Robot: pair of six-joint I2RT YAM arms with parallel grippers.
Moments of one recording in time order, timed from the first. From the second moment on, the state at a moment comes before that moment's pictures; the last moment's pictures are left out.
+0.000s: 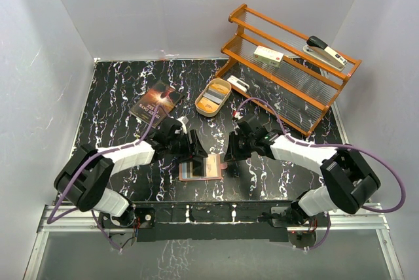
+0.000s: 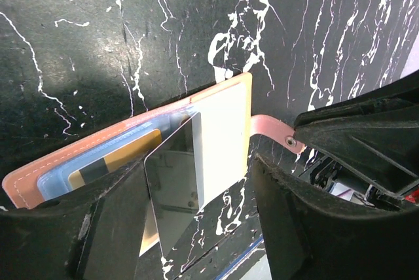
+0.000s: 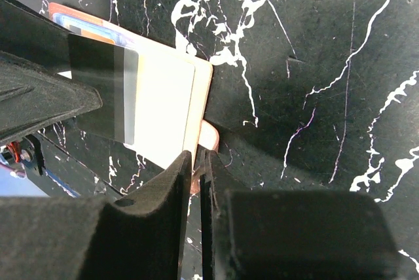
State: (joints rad) left arm -0.62 1.46 0.60 0.00 0.34 -0.84; right arm 0.65 1.41 0.72 -0.24 -0.27 0.60
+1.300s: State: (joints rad) left arm -0.62 1.41 0.67 -0.23 0.24 -0.83; right arm 0.70 1.42 0.71 -0.21 -0.29 0.64
